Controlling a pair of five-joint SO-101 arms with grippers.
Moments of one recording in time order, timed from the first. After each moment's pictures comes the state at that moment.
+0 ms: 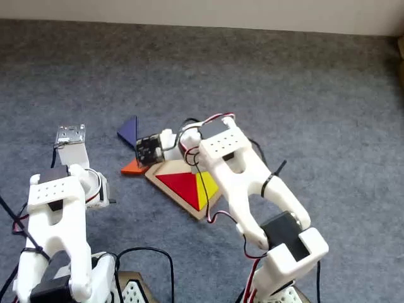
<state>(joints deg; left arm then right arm) -23.6 -28.0 57.9 59.8 -1.4 -35.3 6.8 13.1 55.7 82.8</state>
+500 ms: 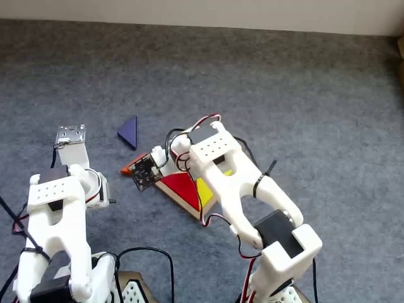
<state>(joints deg) -23.6 -28.0 57.9 59.8 -1.4 -38.2 8.8 13.1 55.7 93.6</state>
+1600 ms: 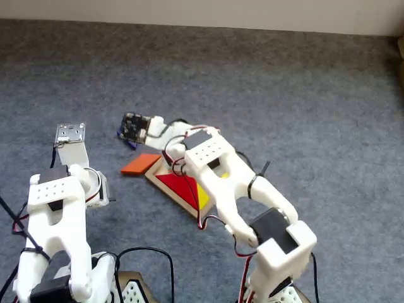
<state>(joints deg) -23.6 -28.0 58.0 58.7 -1.5 -39.5 11.6 17.5 39.5 48.0</state>
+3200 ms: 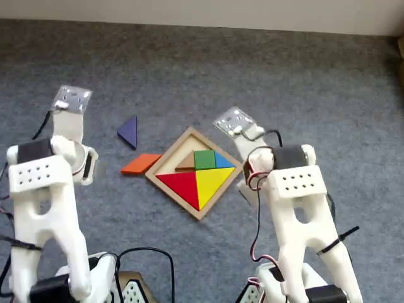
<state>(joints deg) -22.9 -27.7 36.1 72.9 -18.6 -14.5 -29.3 36.8 79.2 33.8</state>
